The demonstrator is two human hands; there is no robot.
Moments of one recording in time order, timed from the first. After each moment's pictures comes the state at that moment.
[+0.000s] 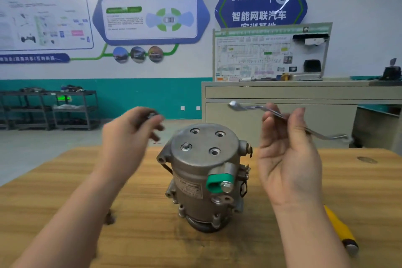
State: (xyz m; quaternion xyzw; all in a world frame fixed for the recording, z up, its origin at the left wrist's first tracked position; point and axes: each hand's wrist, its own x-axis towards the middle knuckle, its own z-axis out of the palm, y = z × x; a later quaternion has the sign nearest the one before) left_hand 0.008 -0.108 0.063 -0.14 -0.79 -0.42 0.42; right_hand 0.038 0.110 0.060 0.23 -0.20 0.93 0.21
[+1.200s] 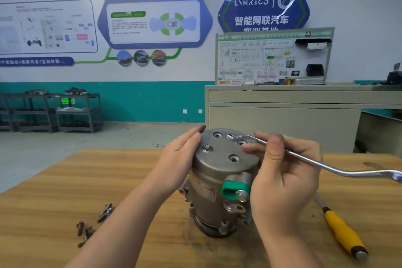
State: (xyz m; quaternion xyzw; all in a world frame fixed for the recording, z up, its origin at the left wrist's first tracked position) left_hand -0.007 -0.069 0.042 -0.19 -0.80 -0.54 0.18; right_hand 0.032 0.078 0.027 0.23 -0.49 0.57 0.62
